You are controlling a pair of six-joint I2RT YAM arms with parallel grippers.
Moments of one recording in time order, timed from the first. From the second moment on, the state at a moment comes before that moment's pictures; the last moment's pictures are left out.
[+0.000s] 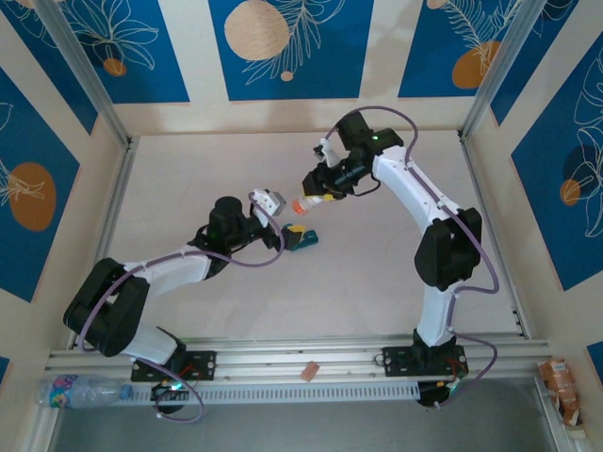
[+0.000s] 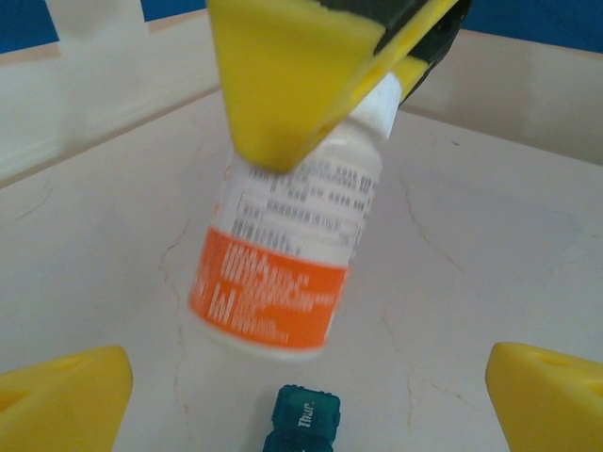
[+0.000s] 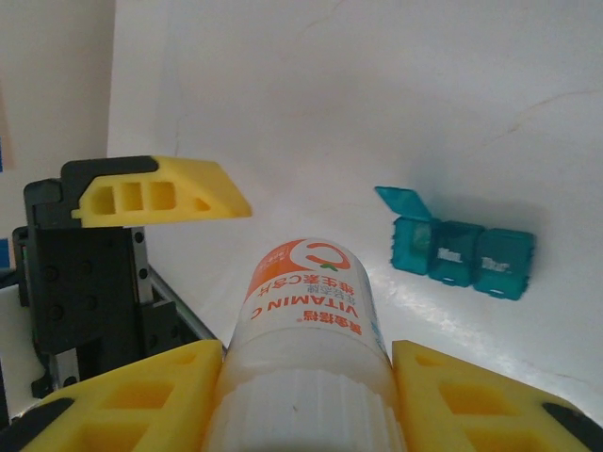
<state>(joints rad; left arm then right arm) -0.57 1.45 0.68 0.53 0.45 0.07 0.43 1.90 1.84 -1.13 -0.65 0.26</state>
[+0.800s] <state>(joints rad) -0.57 1.49 0.68 0.56 0.52 0.03 0.49 1.90 1.79 -1.13 -0.74 0.26</state>
